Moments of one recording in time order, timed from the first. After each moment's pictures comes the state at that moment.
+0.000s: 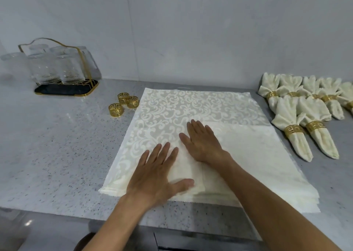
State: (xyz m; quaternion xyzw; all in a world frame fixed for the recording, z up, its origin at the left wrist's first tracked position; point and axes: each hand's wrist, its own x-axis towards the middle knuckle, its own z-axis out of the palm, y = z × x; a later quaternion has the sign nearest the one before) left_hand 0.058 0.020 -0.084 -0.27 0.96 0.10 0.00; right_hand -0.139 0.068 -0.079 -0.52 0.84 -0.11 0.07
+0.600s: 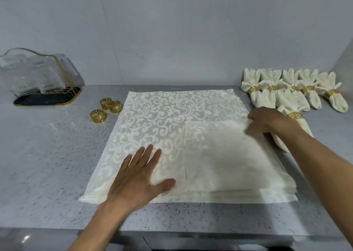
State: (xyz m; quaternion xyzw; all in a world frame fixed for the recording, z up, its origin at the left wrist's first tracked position) left_hand 0.059 0.023 -0.078 -0.26 0.96 0.11 0.02; right_hand -0.312 0.188 -0.006 -0.35 0.93 0.07 0.09
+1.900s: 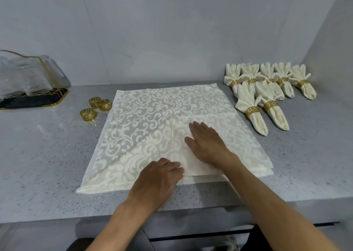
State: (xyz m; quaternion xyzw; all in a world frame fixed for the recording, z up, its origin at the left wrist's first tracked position) left_hand 0.042 0.078 -0.089 0.01 0.98 0.00 -0.22; right_hand -0.150 0.174 -0.066 -0.44 0.89 -0.12 0.05
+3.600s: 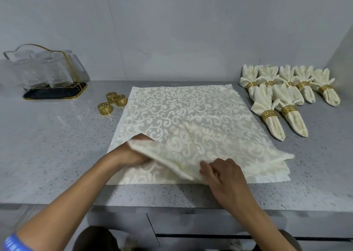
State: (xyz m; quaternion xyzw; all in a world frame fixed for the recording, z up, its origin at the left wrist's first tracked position) left_hand 0.055 -0.005 -0.029 -0.26 0.84 0.47 0.02; right_hand -0.065 0.230 -0.082 -0.42 0.83 -0.36 0.01
